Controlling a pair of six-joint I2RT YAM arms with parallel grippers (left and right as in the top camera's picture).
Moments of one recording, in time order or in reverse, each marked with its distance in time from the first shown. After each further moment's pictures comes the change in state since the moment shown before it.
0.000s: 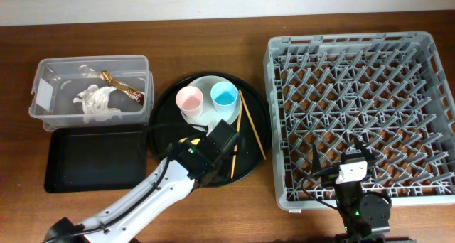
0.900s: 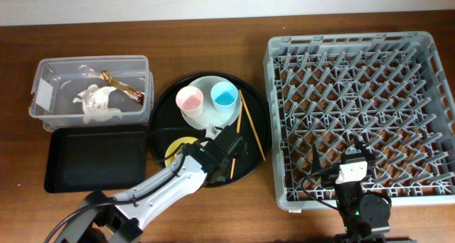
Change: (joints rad) left arm 0.000 0.146 -0.058 0.108 -0.150 -0.040; right arm 0.000 0.000 0.000 0.000 0.000 0.000
